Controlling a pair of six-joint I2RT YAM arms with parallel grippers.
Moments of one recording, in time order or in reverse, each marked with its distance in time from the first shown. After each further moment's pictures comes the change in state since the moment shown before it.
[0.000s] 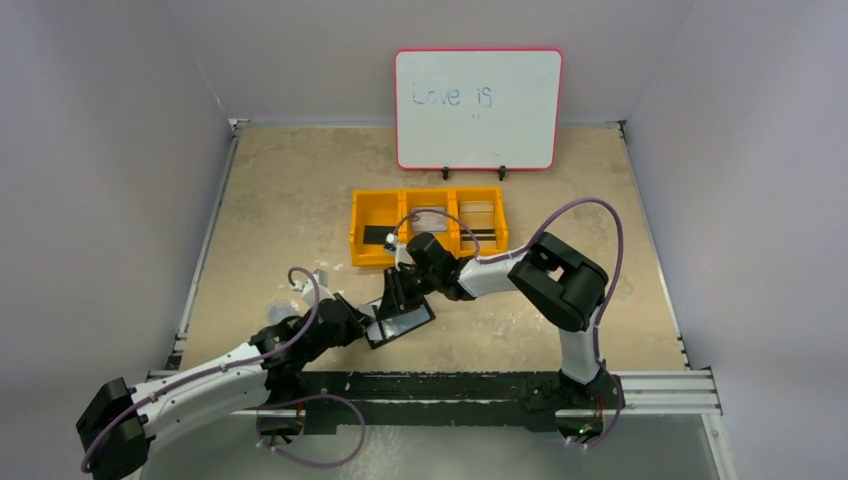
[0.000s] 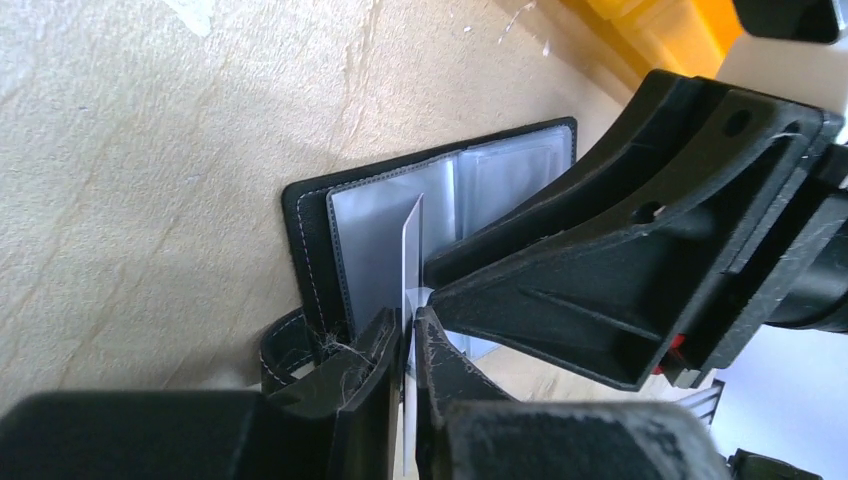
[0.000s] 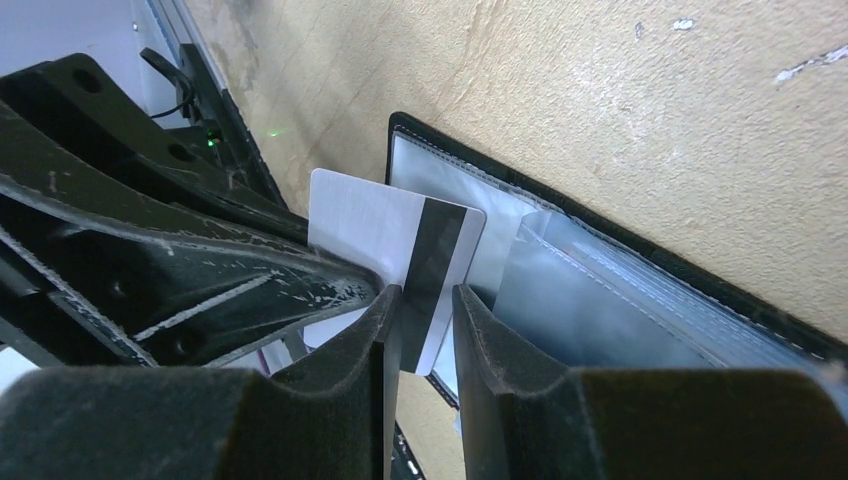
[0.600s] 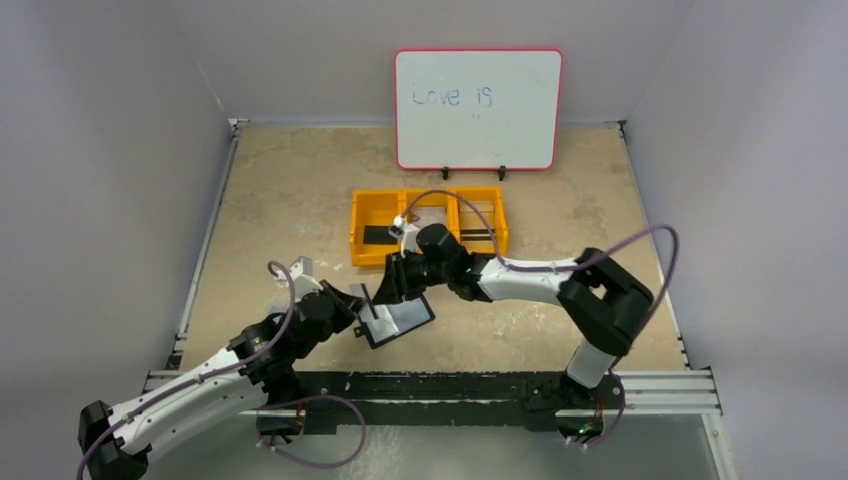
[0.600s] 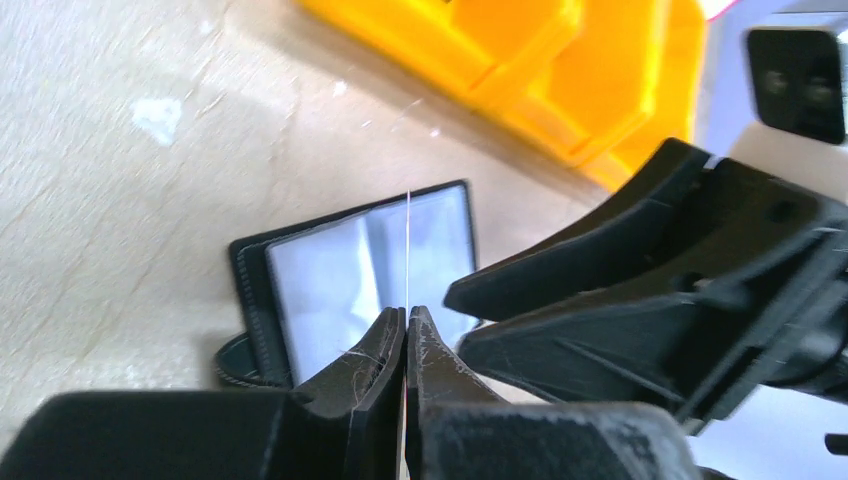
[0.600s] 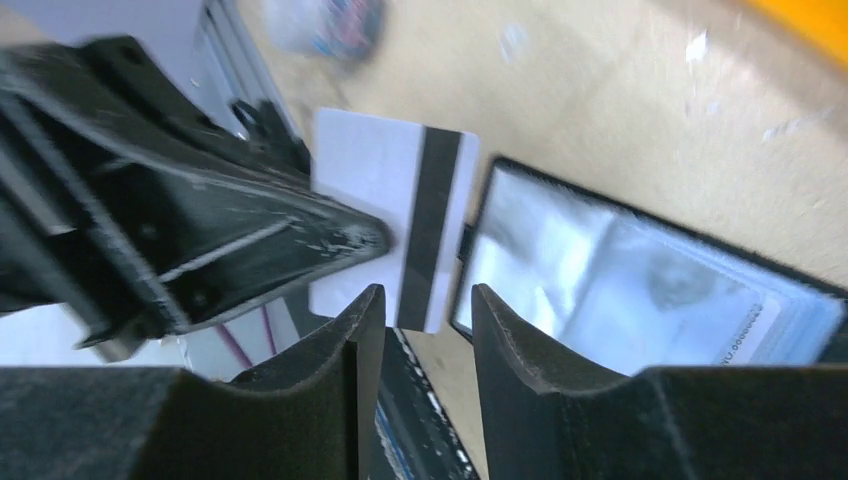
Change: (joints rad) left arm 0.000 -0.134 0.102 -0.143 -0.098 0.048; right arm 0.014 -0.193 -0.040 -0.038 0.116 -0.022
